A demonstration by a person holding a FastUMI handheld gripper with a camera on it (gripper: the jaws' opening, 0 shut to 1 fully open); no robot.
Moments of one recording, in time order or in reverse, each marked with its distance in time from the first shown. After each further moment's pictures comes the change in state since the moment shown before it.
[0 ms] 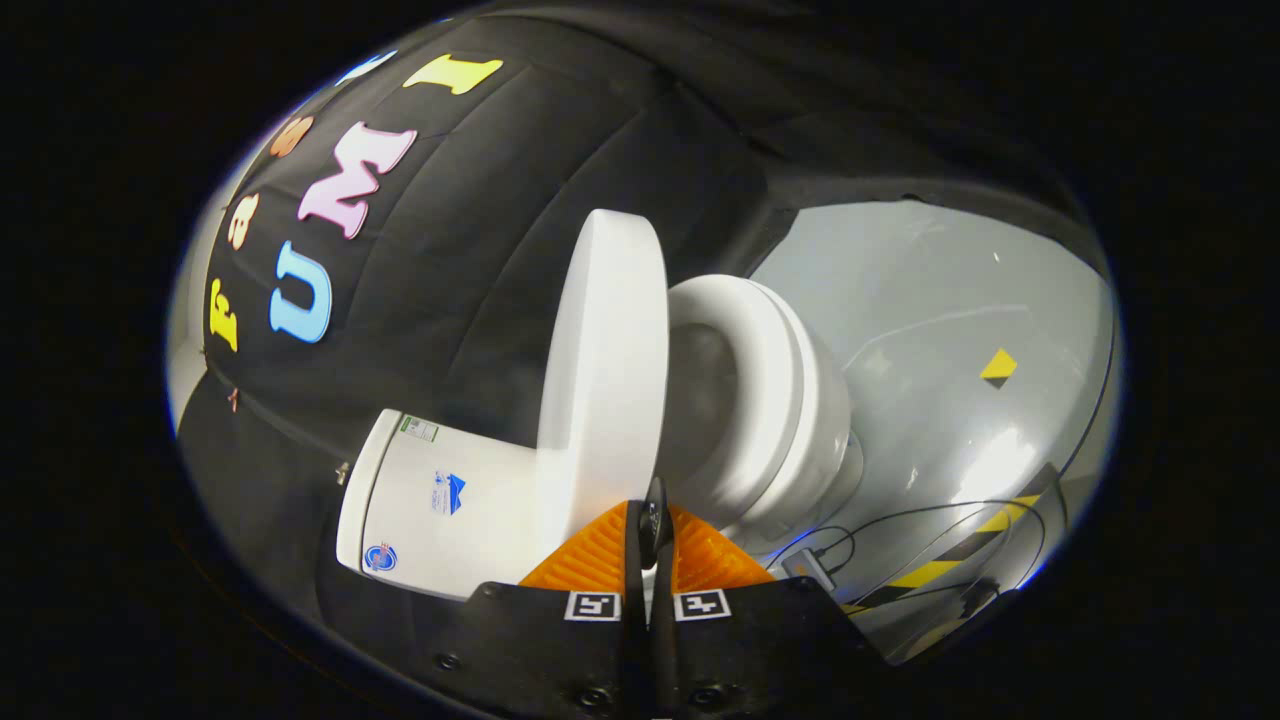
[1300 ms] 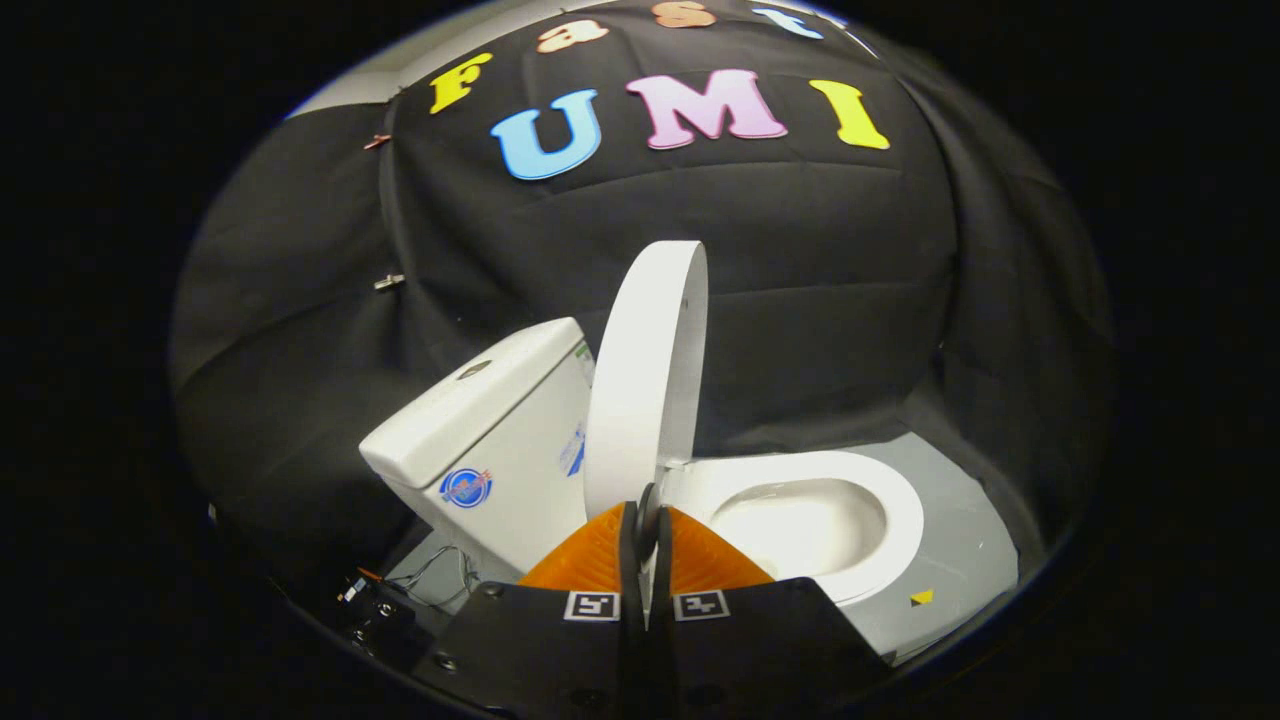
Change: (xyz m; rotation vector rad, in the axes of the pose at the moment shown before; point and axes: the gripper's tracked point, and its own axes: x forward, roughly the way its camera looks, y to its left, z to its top) arm -0.043 0.278 -0.073 -0.818 -0.119 0.140
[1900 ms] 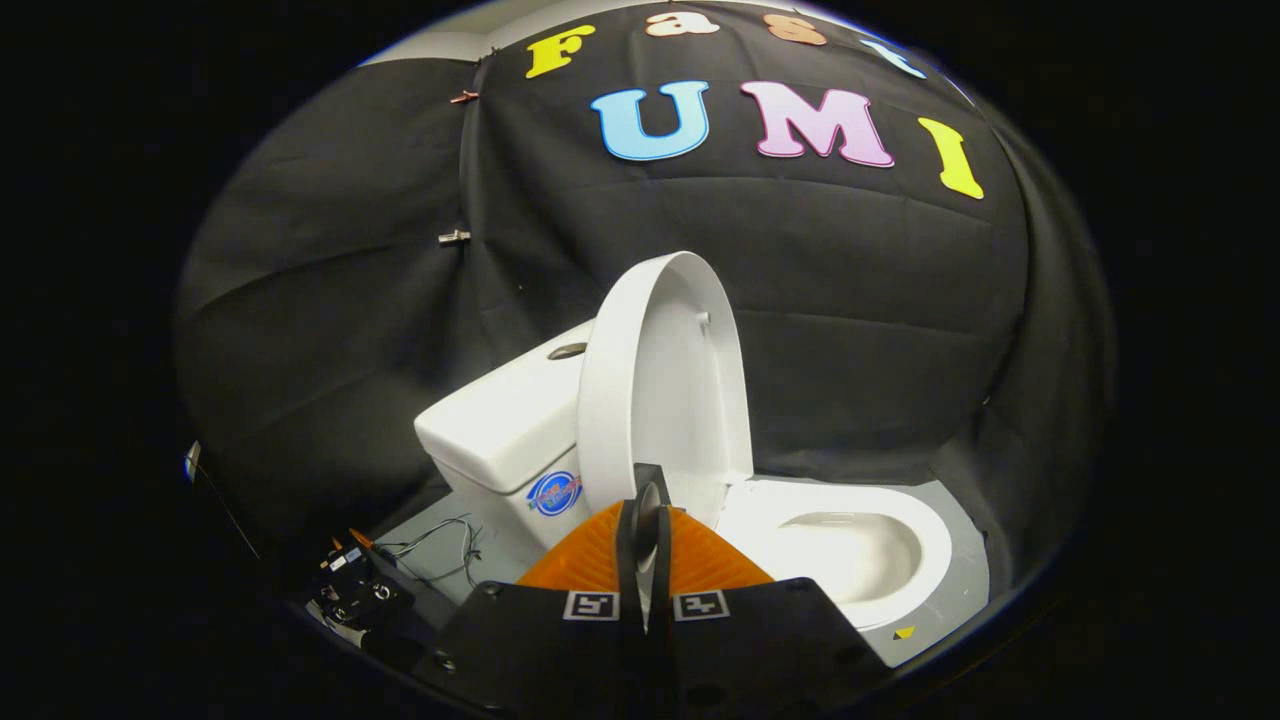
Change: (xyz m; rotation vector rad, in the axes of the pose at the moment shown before) arm 0.028 0.088 -0.013 -0.143 0.020 0.097
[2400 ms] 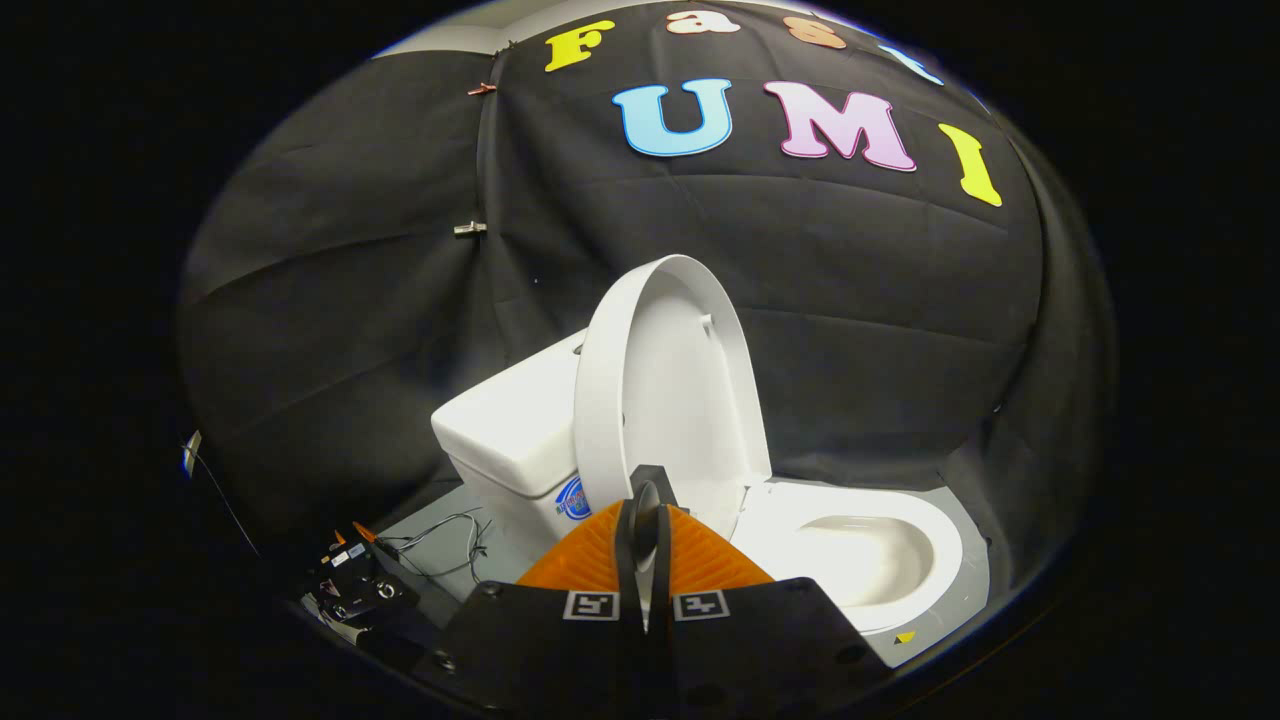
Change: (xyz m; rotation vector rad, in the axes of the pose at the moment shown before) arm 0.010 0.023 -0.005 -0.022 0.005 0.017
